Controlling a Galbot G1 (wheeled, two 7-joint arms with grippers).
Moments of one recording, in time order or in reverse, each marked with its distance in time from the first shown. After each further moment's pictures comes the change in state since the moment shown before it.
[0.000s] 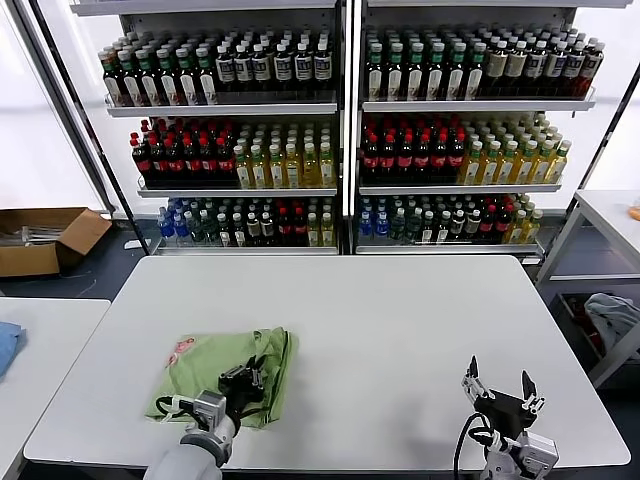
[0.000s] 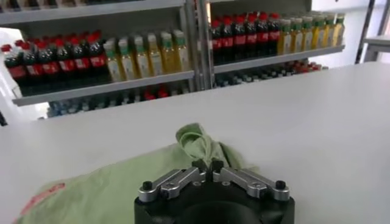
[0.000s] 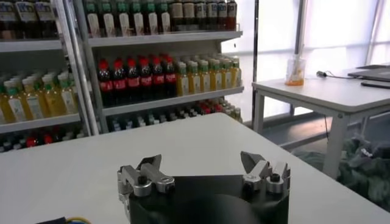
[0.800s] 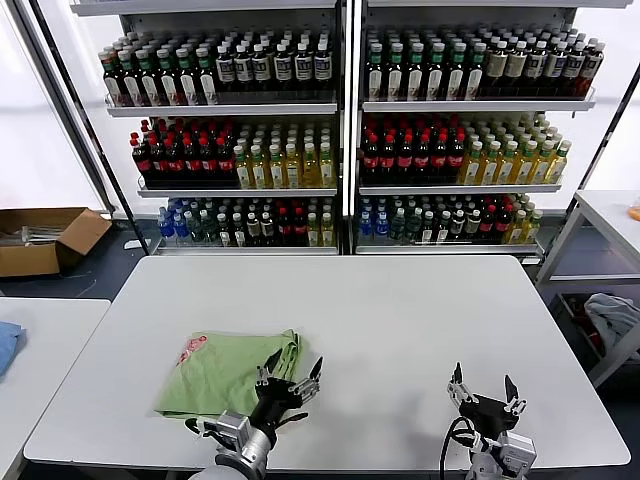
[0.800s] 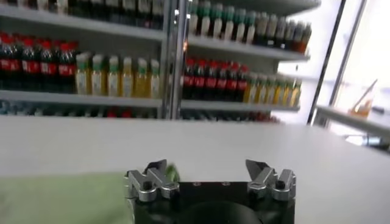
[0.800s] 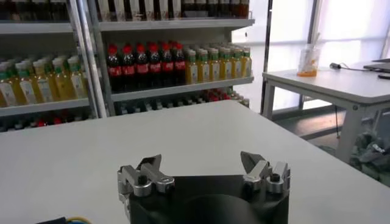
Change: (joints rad) left arm 0.046 -0.075 0.082 -0.051 -0.130 -0.207 -0.015; right arm 0.029 -0.014 -0.052 -0.060 -0.016 0.000 -0.006
